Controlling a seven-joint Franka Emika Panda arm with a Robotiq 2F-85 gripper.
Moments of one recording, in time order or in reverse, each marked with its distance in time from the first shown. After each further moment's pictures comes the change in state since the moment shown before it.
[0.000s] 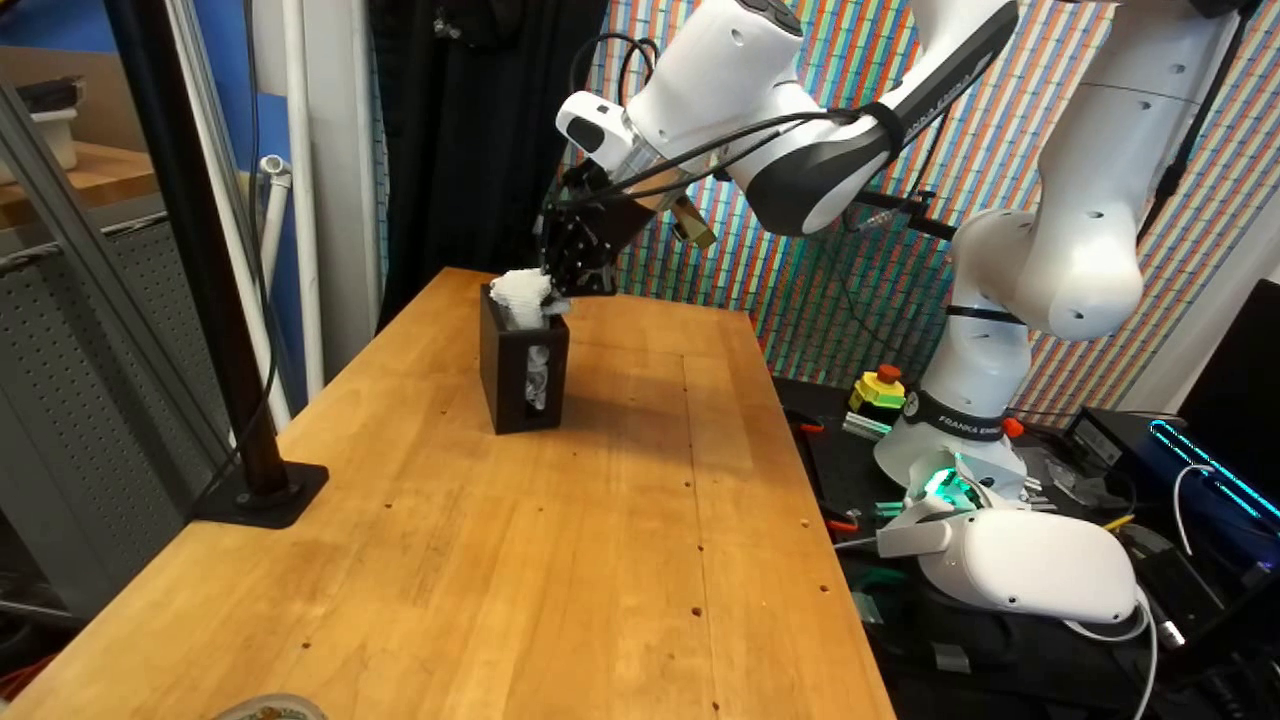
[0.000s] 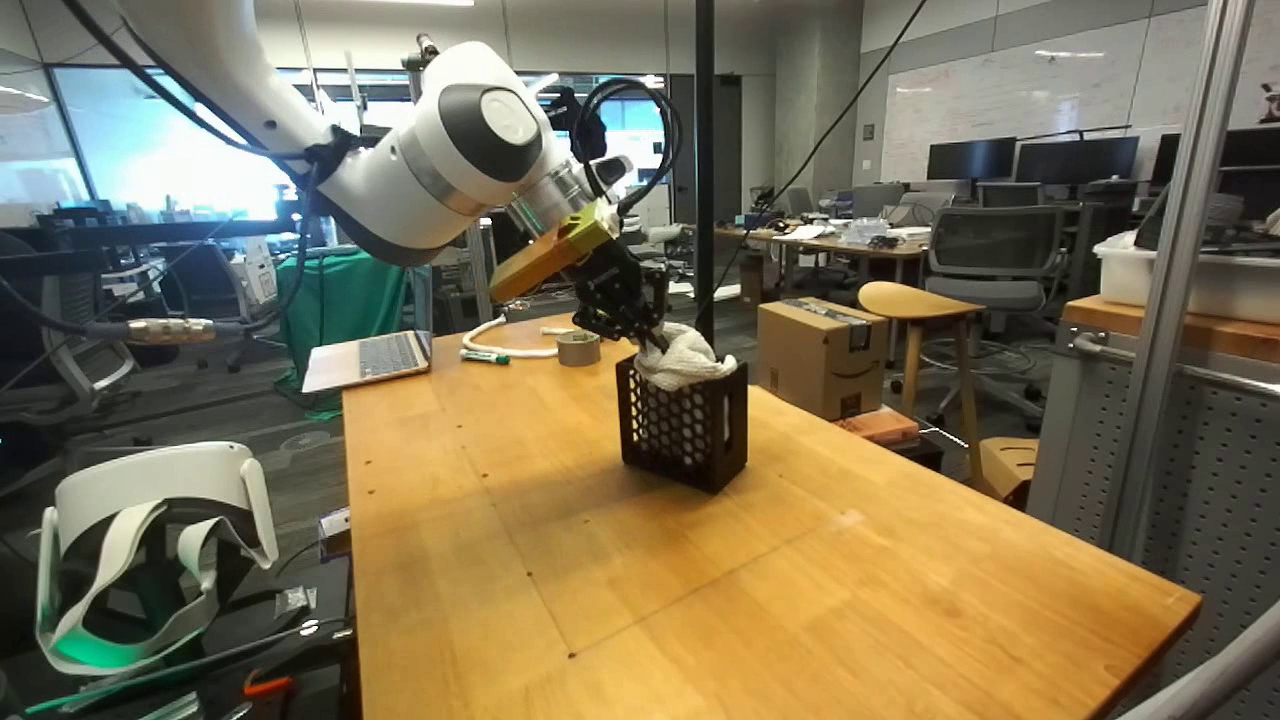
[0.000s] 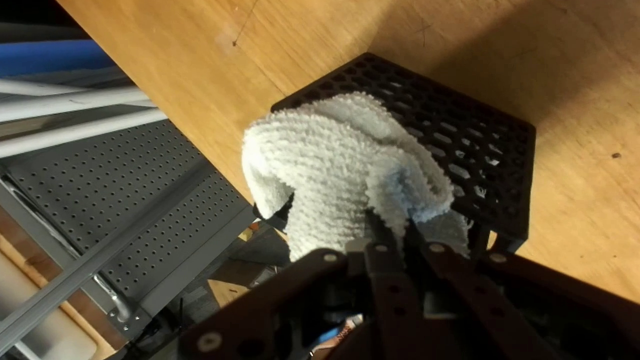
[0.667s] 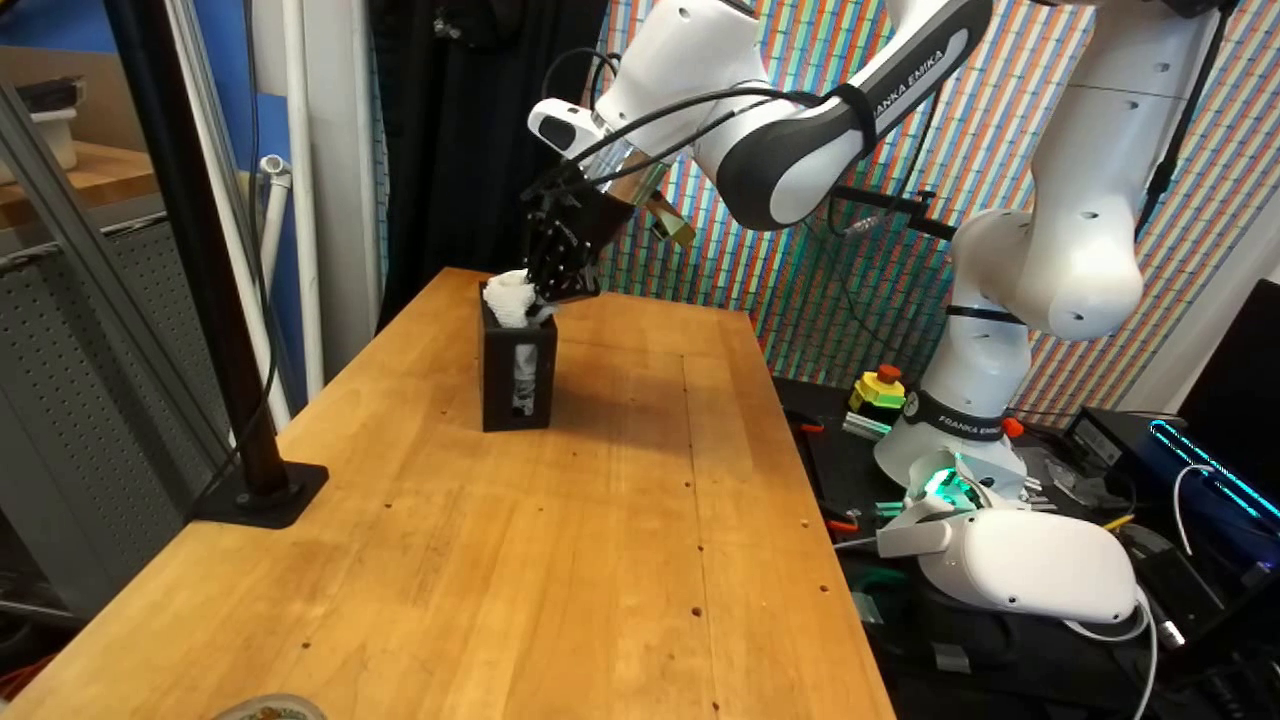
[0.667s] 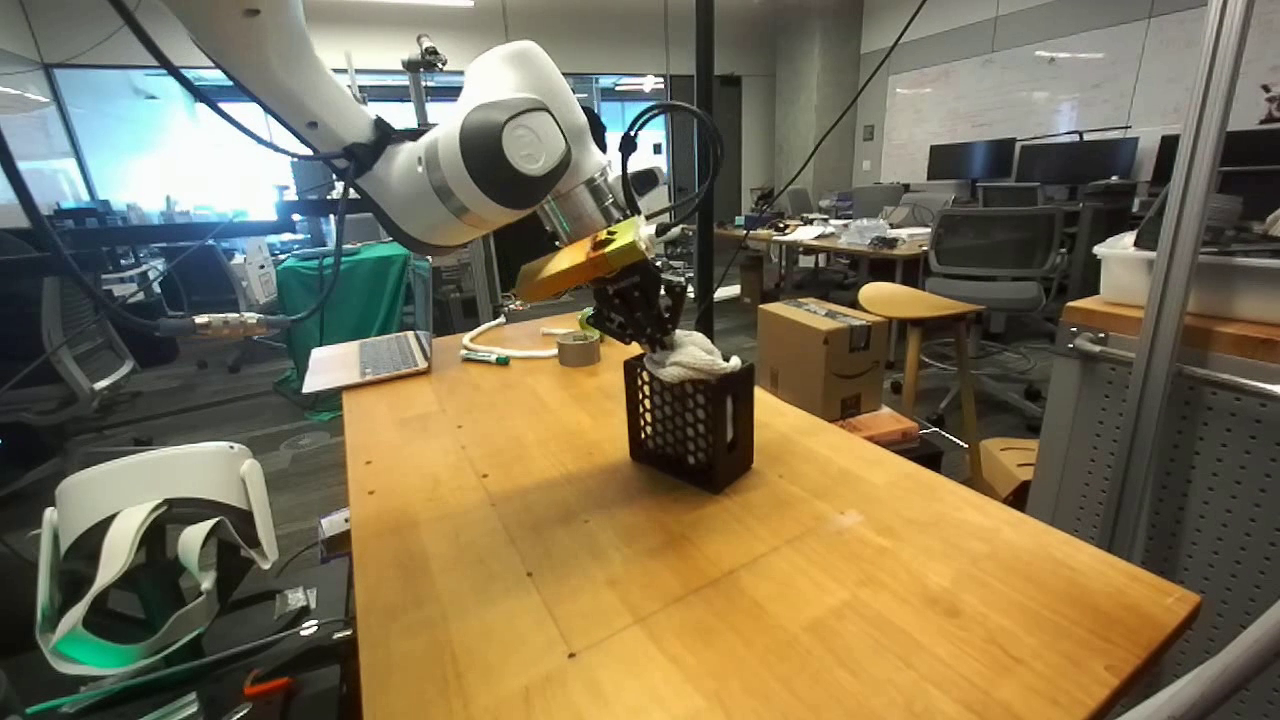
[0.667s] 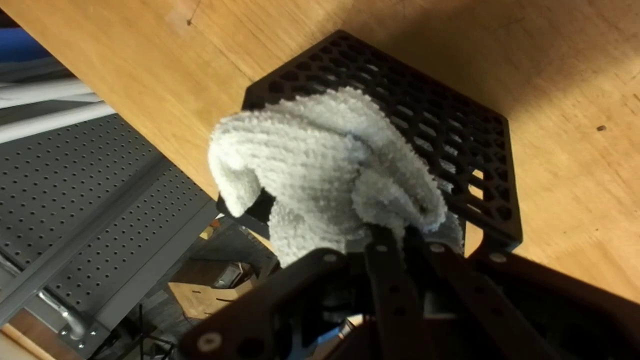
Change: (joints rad) arm 0.000 0.067 -0.012 0.050 0.295 0.024 -0.261
